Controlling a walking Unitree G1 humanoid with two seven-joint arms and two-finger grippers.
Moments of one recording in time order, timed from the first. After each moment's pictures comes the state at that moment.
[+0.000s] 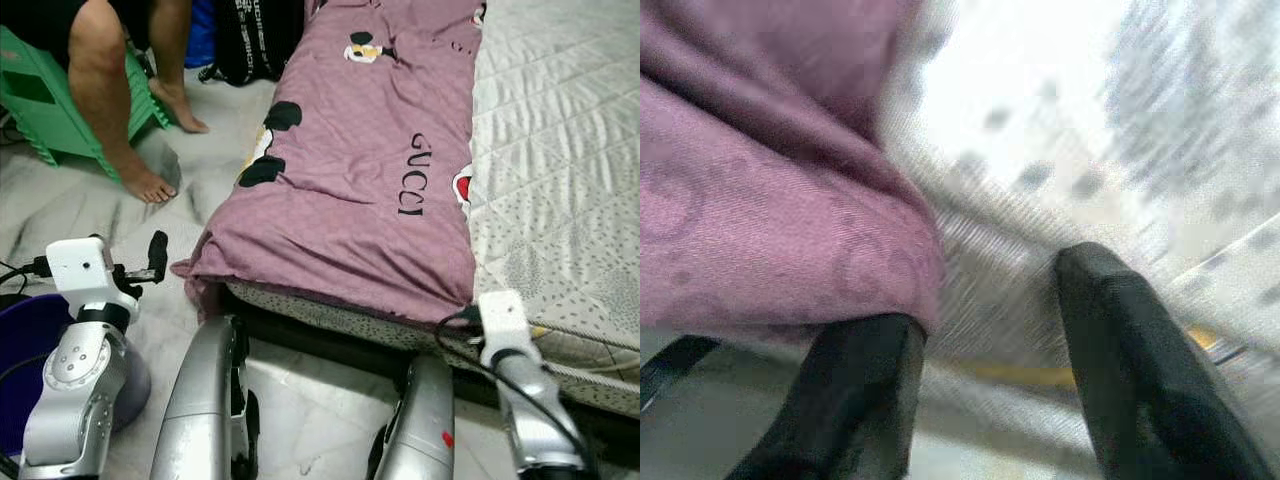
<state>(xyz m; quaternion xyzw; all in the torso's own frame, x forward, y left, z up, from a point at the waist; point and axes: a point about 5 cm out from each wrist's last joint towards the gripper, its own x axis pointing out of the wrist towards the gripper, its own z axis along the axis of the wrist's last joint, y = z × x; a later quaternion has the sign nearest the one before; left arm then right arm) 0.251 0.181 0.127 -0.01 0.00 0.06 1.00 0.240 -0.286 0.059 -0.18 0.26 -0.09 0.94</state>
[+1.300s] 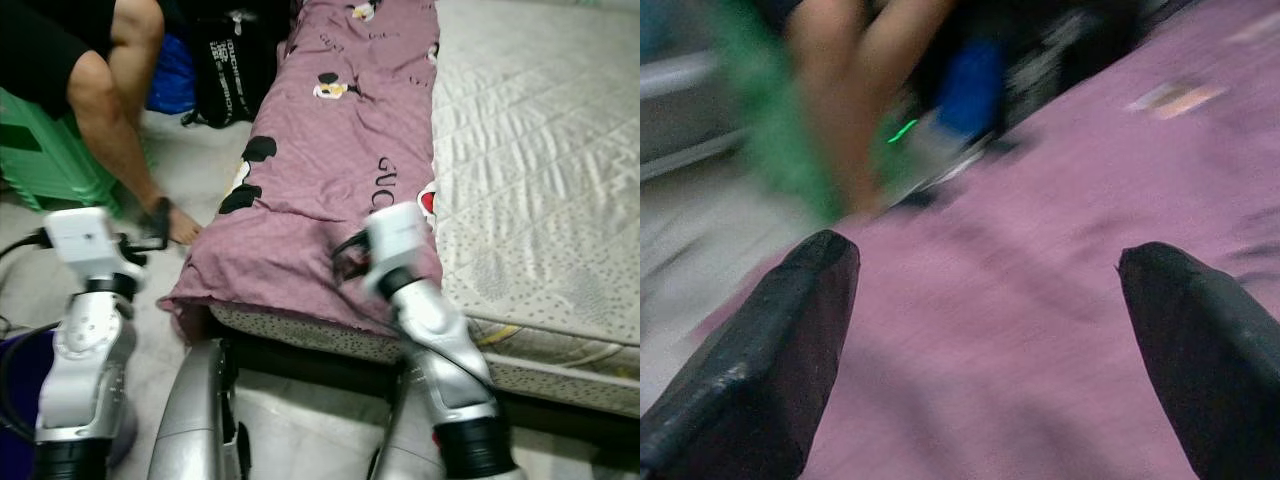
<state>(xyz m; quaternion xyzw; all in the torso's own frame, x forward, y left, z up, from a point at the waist) 0.276 0.174 0.149 -0.02 -0.07 0.06 1.00 0.284 -0.115 0.130 -0.01 0.05 0.27 0.96</state>
